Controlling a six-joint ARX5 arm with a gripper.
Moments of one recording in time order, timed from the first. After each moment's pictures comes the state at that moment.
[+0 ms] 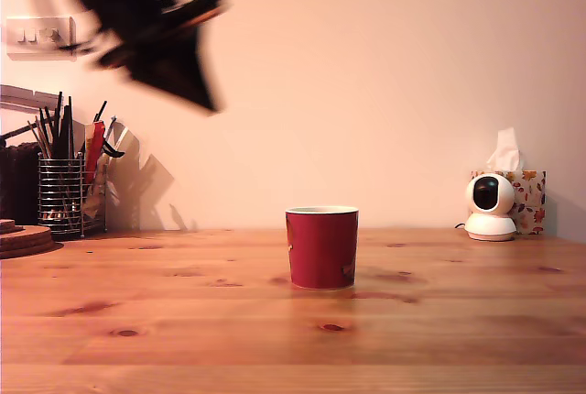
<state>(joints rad) -0.45 1.41 1.05 -0.32 0.19 0.00</state>
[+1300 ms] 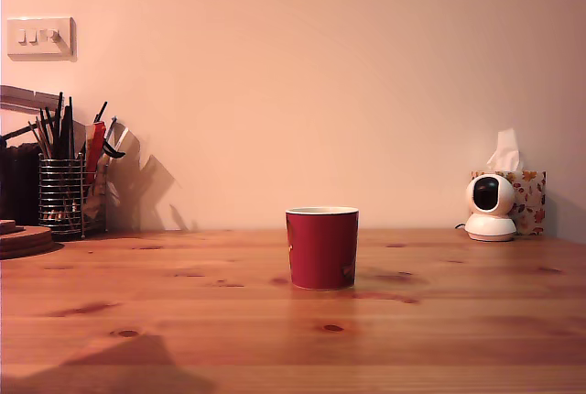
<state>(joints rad) -0.13 0.46 0.23 0.02 0.15 -0.05</state>
